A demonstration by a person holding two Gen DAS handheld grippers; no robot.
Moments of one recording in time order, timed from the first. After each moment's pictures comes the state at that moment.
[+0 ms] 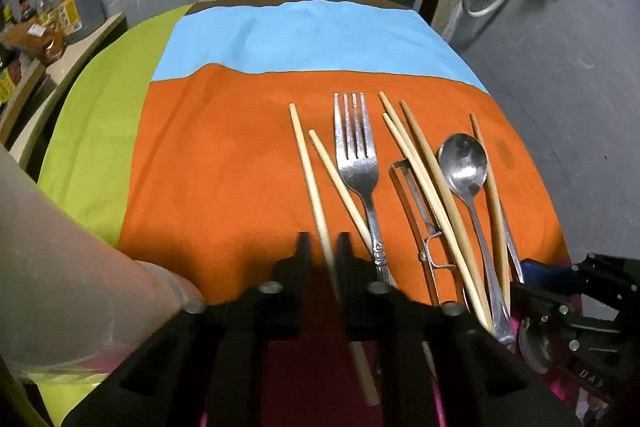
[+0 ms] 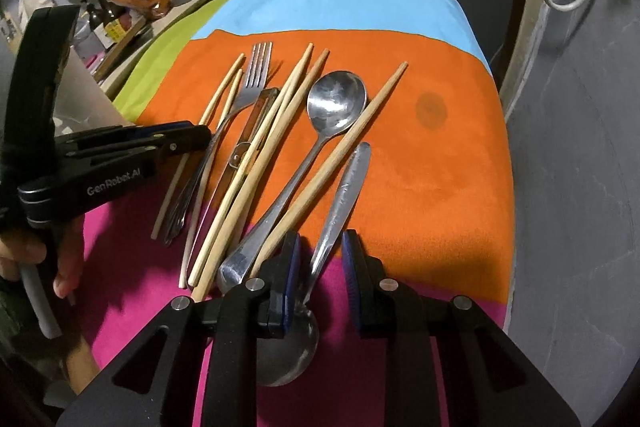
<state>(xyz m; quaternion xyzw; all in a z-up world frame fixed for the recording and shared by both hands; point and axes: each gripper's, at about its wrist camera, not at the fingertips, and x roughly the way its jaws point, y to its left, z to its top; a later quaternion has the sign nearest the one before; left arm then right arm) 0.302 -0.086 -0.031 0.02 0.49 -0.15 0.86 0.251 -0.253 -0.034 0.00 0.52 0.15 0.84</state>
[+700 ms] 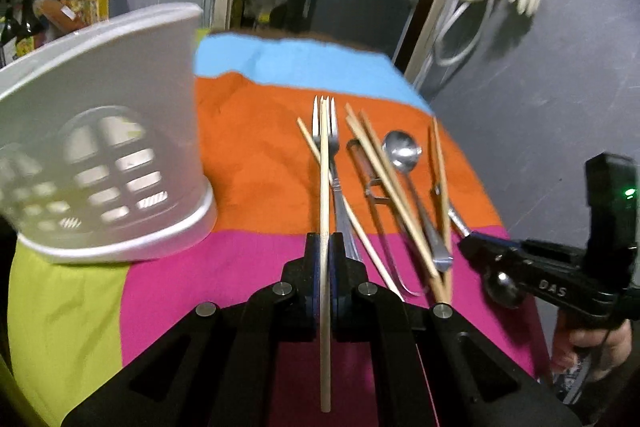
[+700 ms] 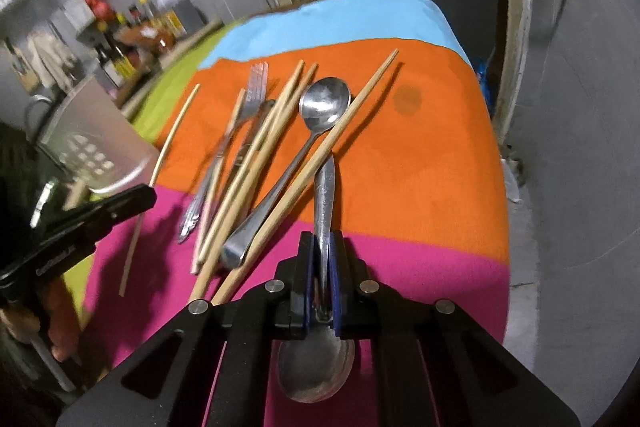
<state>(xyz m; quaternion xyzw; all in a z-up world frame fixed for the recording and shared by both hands) 0.198 -0.060 -0.005 -0.05 0.39 -0.18 0.90 0.209 -0.284 -0.037 0.08 0.46 0.17 0.87</state>
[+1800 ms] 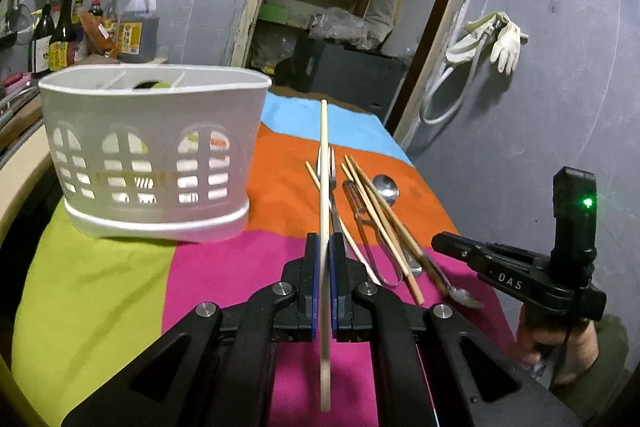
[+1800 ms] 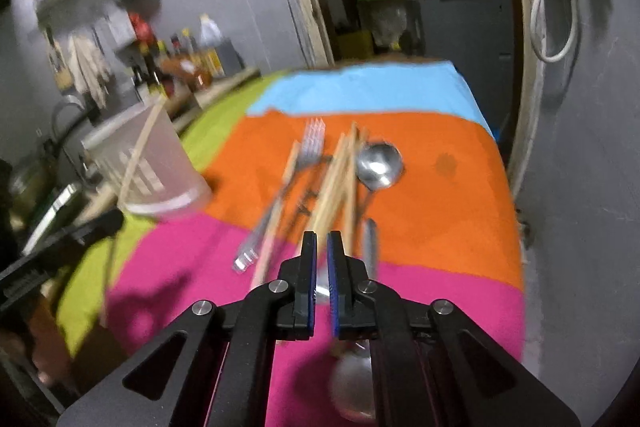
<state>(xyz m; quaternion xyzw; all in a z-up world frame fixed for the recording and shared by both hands) 0.138 -0.025 0.019 -0.10 0.31 -0.18 0.93 0.193 -0.254 -0.012 0.03 0.39 0.19 0.90</state>
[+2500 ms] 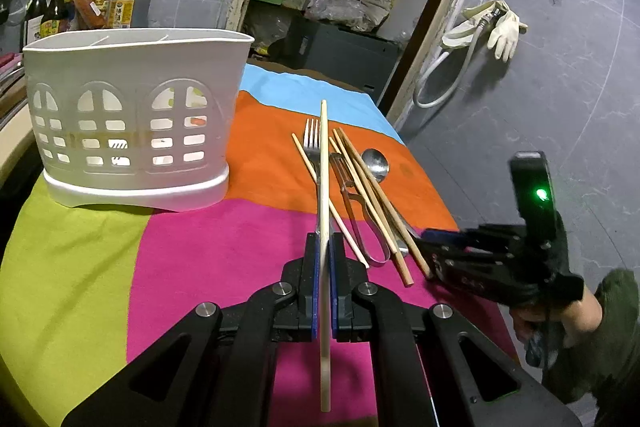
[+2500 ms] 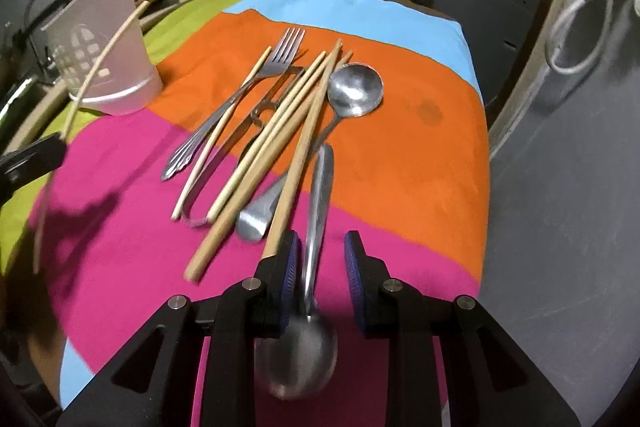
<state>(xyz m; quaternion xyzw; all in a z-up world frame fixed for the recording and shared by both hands) 0.140 -0.031 0.008 -0.11 0.34 -0.19 0.92 0.215 -0.239 -0.036 -0.12 0.47 0.16 0.86</state>
